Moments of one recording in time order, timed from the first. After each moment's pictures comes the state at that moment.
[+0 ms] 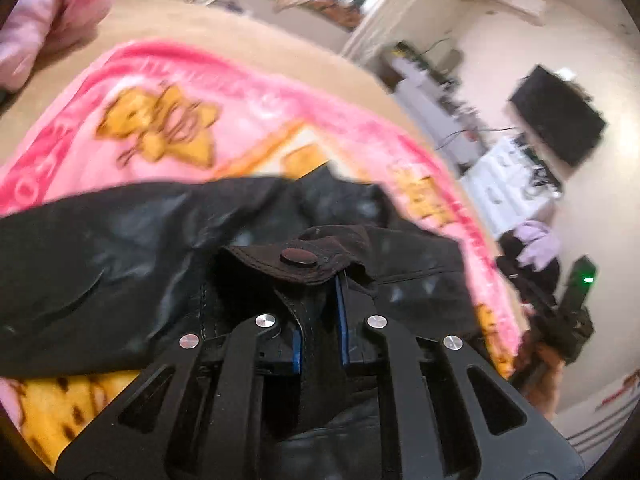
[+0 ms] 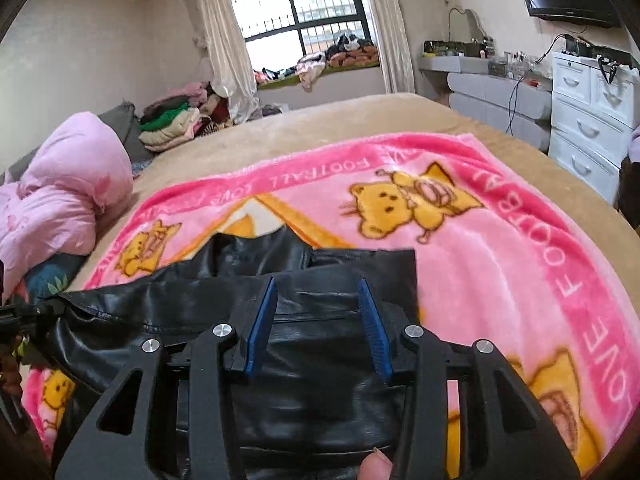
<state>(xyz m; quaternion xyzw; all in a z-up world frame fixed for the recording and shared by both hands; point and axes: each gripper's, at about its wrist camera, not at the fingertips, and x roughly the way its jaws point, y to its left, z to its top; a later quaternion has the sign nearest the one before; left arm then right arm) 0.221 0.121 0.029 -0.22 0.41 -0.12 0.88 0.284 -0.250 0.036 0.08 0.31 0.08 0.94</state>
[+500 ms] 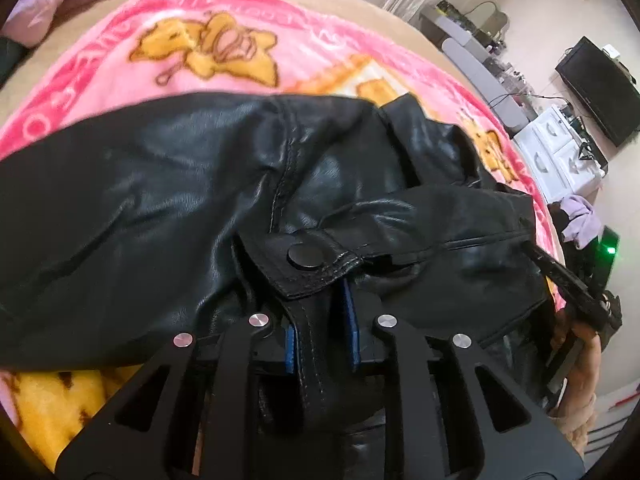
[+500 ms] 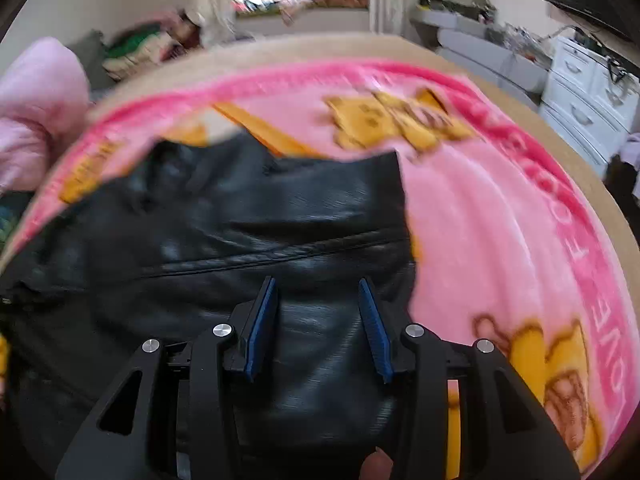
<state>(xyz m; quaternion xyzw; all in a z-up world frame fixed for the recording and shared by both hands) 0.233 0.135 -0.043 -0.20 0.48 -0.08 0.85 0.319 -0.236 -0.039 0.01 0.43 0.02 0.90</state>
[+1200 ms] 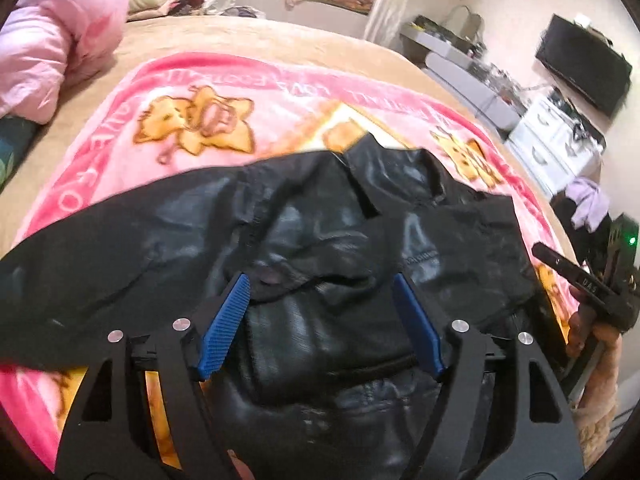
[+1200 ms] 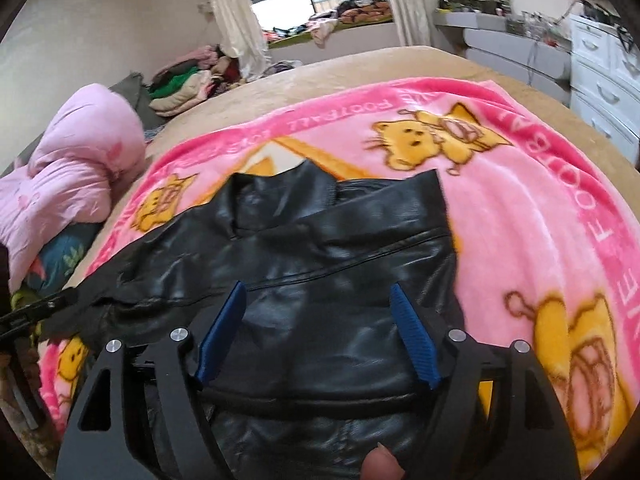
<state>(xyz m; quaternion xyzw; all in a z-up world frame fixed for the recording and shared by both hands) 0.200 0.095 0.022 -0.12 0.43 -0.07 0.90 0.265 -0.227 0.011 0.10 0.38 0.13 0.91</state>
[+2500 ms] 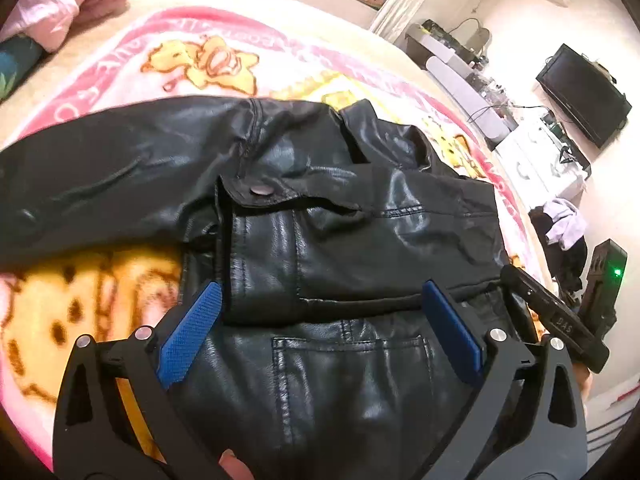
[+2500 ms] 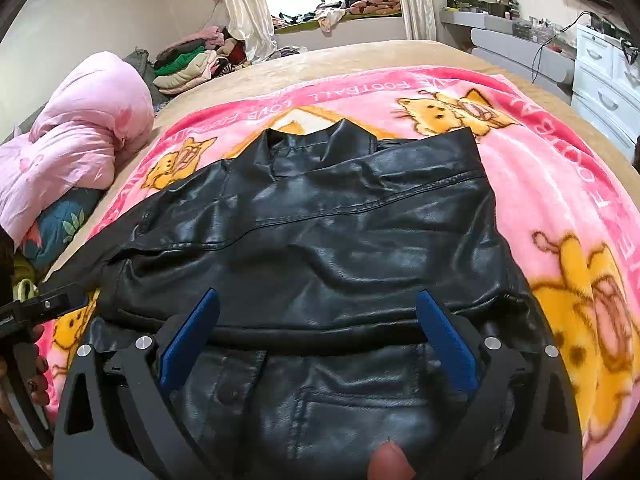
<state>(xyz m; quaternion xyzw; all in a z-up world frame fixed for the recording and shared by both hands) 0.154 0.105 -0.004 -0.20 0.43 -0.08 0.88 0.220 -0.172 -0.003 0.07 0.39 0.12 0.91</state>
